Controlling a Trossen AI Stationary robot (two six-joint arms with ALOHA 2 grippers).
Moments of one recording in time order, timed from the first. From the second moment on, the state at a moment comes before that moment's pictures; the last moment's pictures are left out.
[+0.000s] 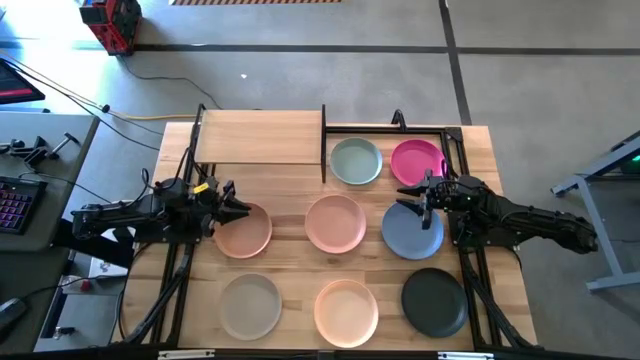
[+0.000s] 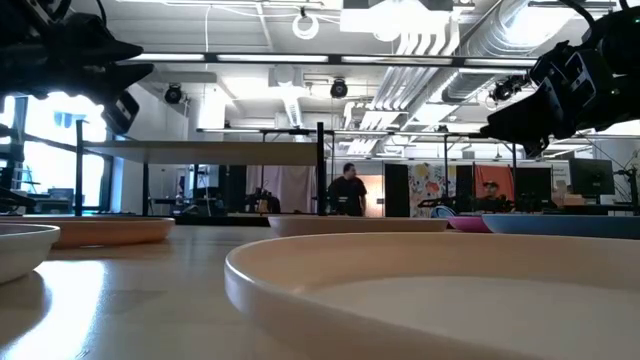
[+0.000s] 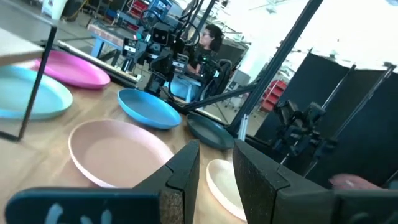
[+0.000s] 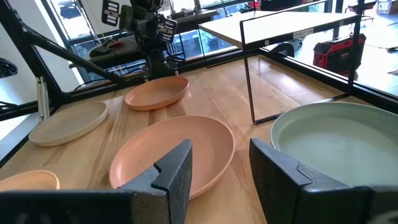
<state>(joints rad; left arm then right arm) 0.14 0.00 0.02 0.05 0.27 -0.52 -0.31 0.19 0.02 0.04 -0.16 0.18</state>
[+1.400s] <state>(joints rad) 0.14 0.00 0.02 0.05 -0.04 -0.87 -0.31 0.19 0.02 0.06 -0.11 0.23</state>
